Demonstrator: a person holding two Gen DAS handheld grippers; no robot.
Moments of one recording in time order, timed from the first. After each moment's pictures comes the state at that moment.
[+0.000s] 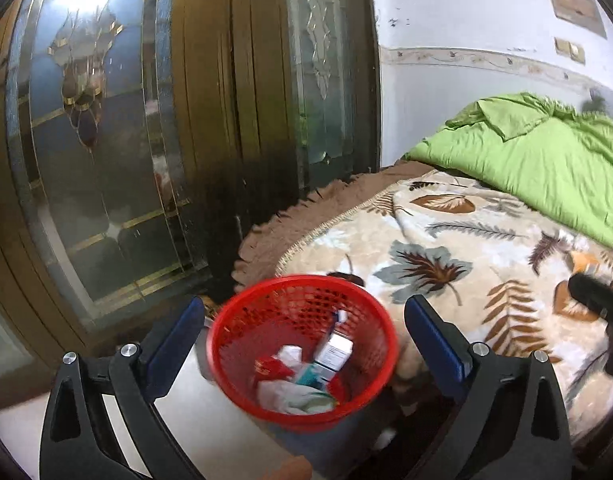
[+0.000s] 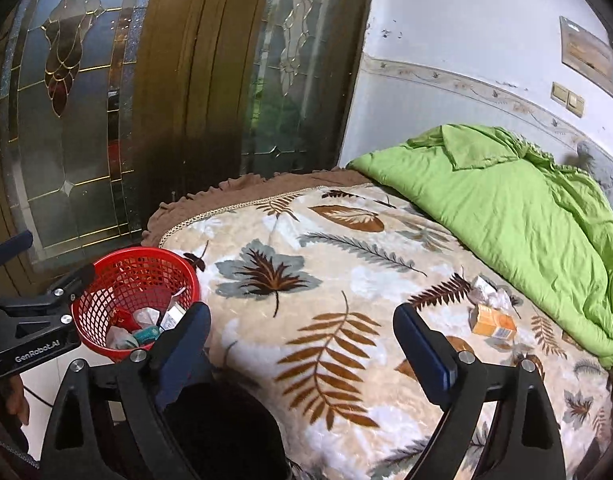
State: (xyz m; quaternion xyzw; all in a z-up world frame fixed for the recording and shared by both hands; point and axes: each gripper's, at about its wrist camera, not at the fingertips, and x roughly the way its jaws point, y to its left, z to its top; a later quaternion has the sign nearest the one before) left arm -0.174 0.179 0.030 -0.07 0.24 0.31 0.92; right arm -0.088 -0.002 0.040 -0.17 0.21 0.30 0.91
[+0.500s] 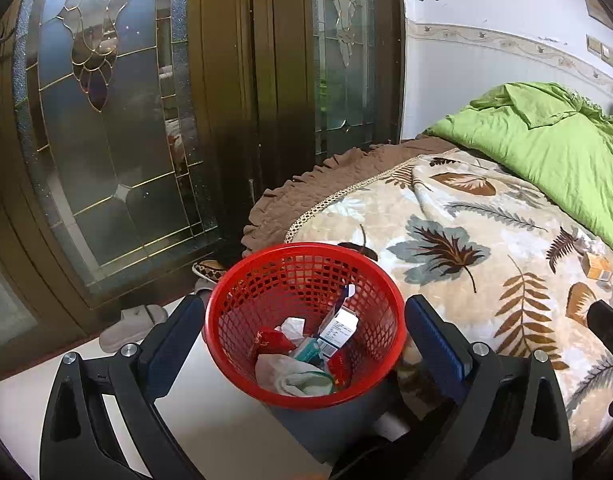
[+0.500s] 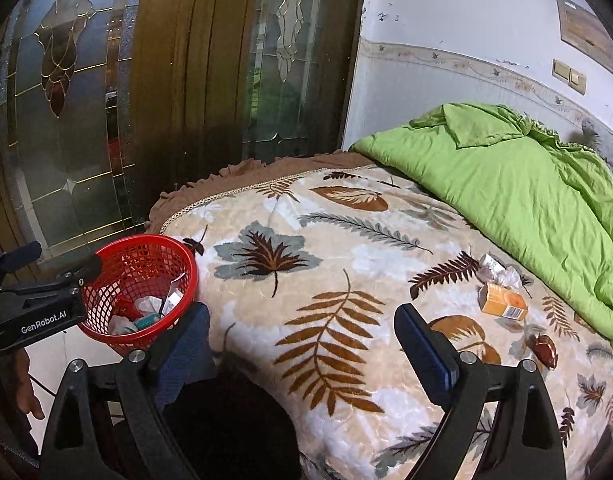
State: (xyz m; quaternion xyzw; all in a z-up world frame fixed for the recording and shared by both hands) left arm -0.161 0.186 0.017 -0.10 0.28 0.35 0.89; right arm -0.078 -0.014 0.024 -0.15 0.24 0.31 0.91
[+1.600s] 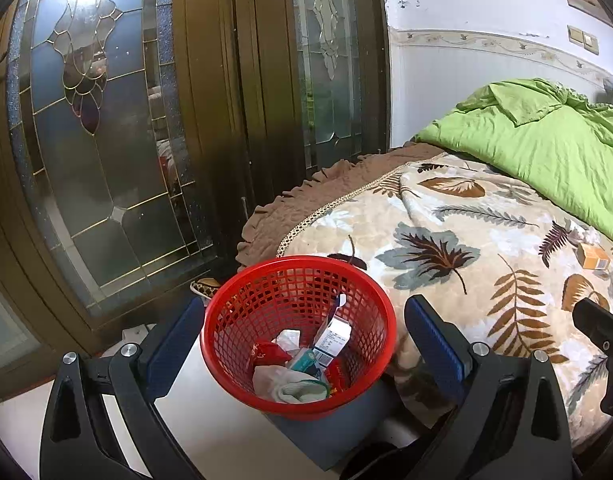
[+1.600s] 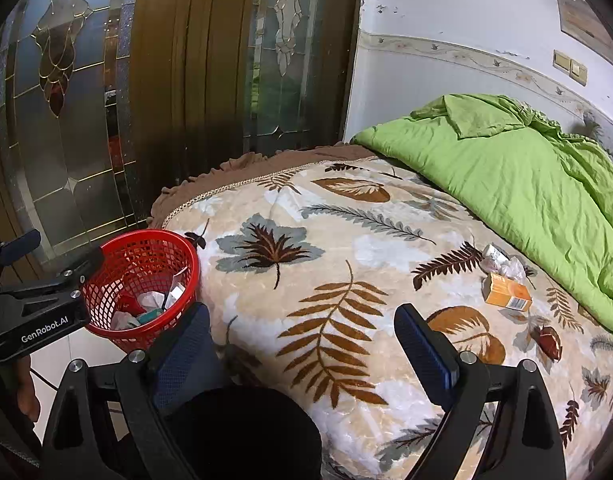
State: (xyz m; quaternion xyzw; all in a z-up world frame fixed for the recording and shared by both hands) left arm -0.159 0.174 0.023 -0.06 0.27 0.33 0.90; right arm -0.076 -0.017 0.021 -0.15 0.25 0.31 0.90
